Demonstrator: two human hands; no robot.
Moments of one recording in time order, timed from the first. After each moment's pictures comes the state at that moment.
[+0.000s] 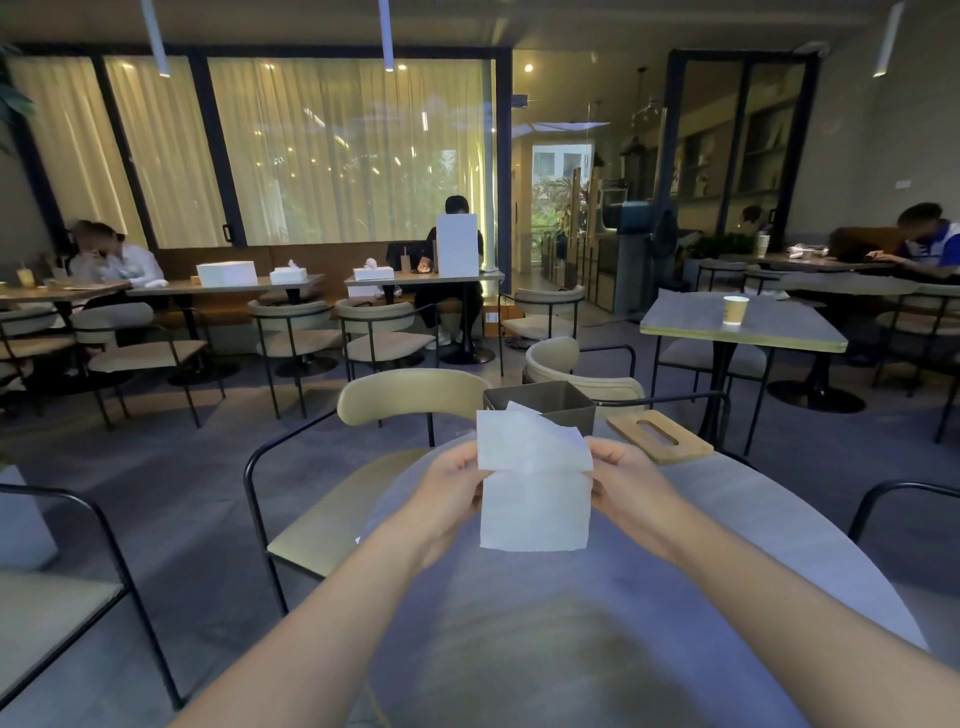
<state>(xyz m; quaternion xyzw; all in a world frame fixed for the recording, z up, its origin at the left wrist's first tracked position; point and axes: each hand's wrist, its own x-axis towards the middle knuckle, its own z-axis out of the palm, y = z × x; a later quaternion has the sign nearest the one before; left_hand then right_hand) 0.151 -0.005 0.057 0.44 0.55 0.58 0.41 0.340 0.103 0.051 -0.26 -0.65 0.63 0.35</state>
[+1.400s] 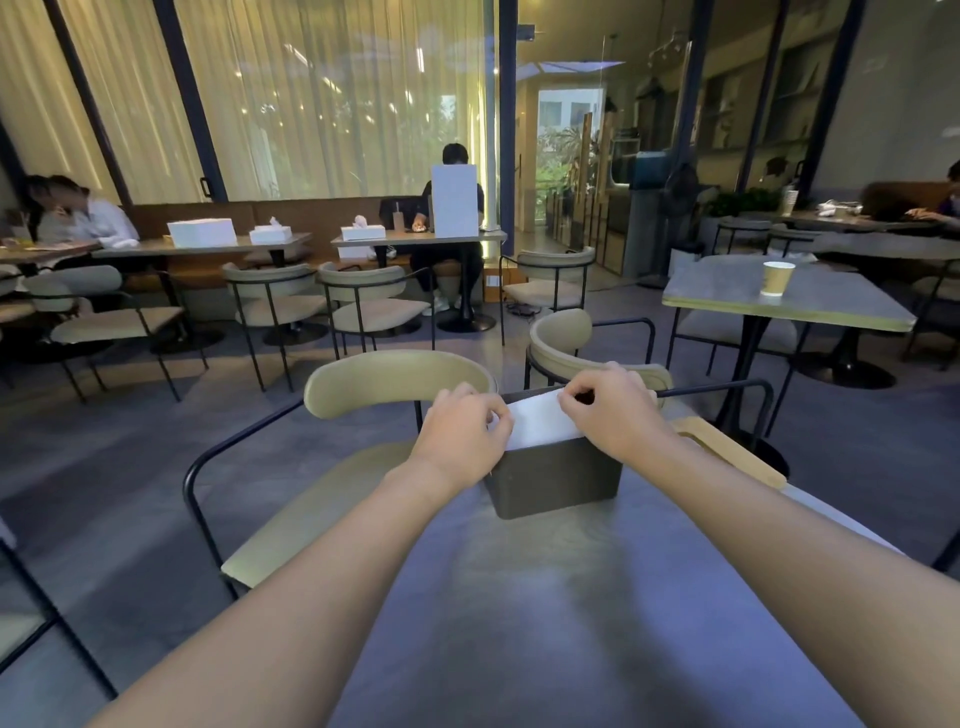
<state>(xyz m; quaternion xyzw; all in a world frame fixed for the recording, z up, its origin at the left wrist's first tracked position) 0.081 0.172 0.062 0.58 0.76 0.29 0.02 0.244 0.282 0.069 -0.45 -0.83 0.16 0.28</state>
